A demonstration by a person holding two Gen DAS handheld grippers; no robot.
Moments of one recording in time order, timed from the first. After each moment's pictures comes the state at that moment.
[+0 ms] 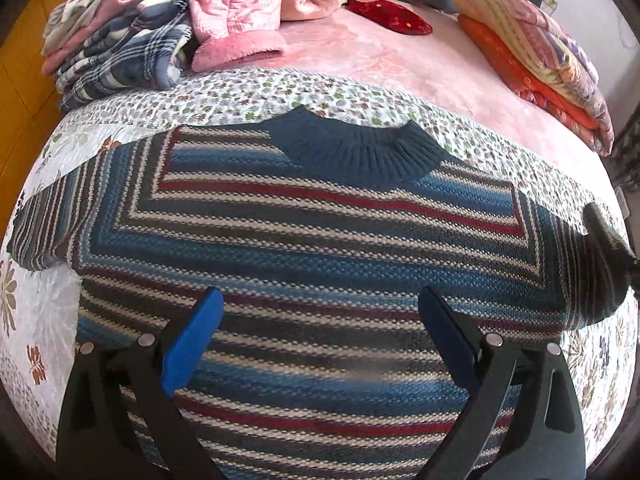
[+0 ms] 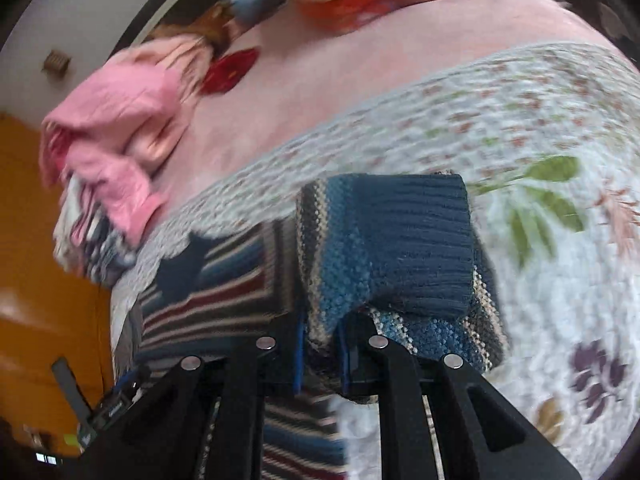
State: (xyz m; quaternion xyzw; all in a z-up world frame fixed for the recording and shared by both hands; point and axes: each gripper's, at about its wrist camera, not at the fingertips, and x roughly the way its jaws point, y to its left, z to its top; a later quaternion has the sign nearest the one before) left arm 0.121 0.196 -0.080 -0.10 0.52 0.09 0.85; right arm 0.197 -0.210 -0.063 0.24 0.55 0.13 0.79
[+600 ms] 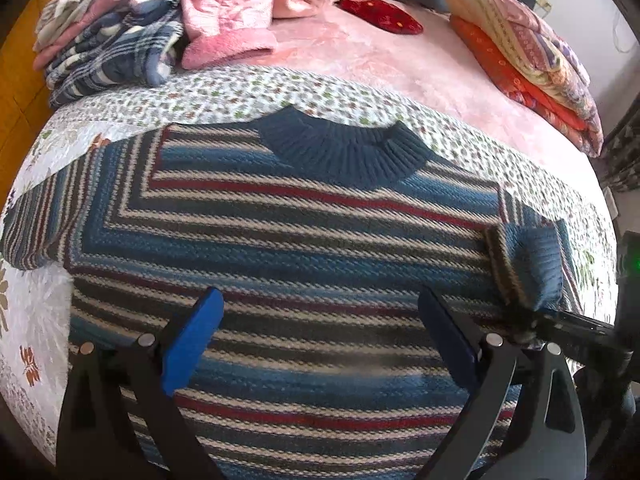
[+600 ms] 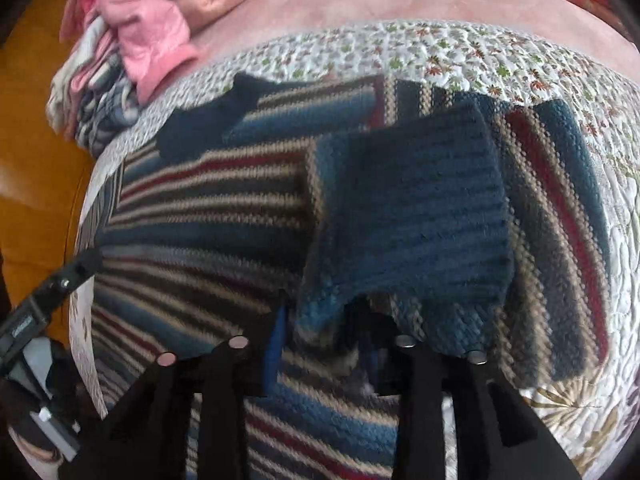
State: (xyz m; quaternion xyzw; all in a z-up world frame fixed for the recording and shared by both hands) left arm 0.123 0.180 -0.080 -0.11 0.53 0.06 0.84; right arm 0.170 -0.091 -0.115 0.07 0.63 0.22 0.74
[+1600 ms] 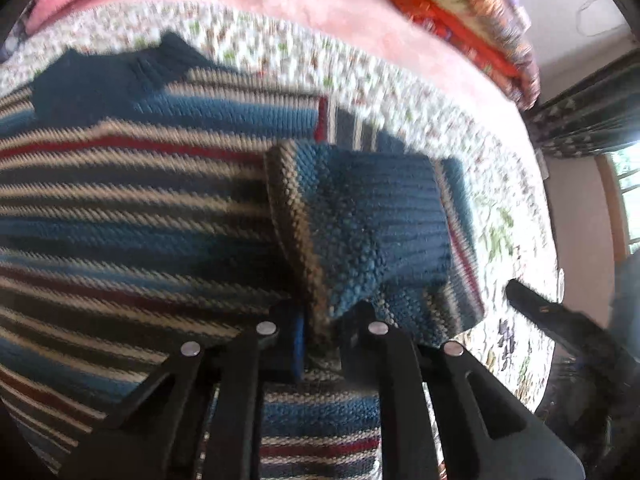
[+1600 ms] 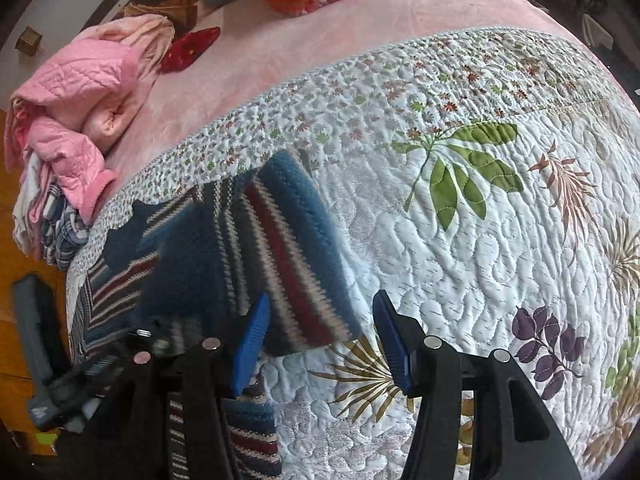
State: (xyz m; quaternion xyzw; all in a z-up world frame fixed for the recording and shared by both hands) left arm 0.167 0.033 -0.112 -0.18 0.57 -0.09 0.80; right arm 0.168 -0.251 -0.083 0.19 0.59 0.05 0.78
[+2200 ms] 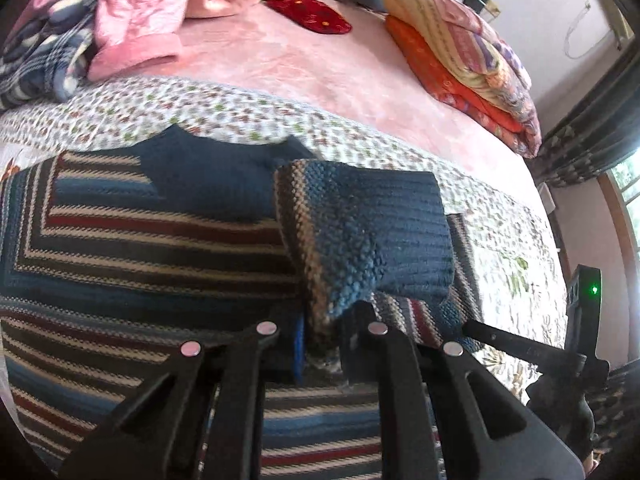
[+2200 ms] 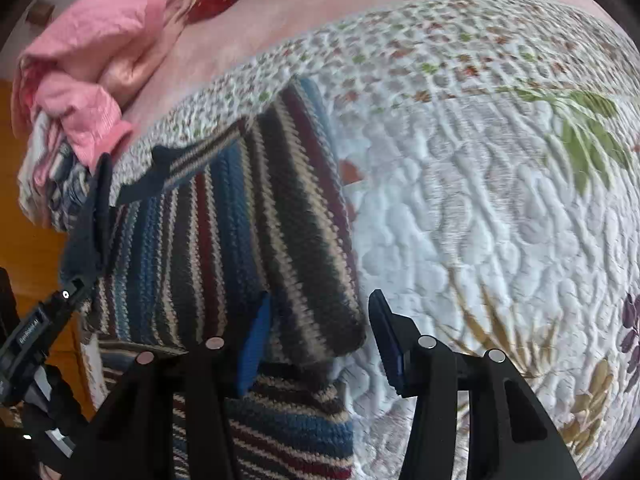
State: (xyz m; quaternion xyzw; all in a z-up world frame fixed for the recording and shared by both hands) left arm 0.152 0.159 -0.081 -0.17 0.52 -0.05 0.84; right arm 0.178 -0.165 -0.120 0.18 0.63 0.11 0.75
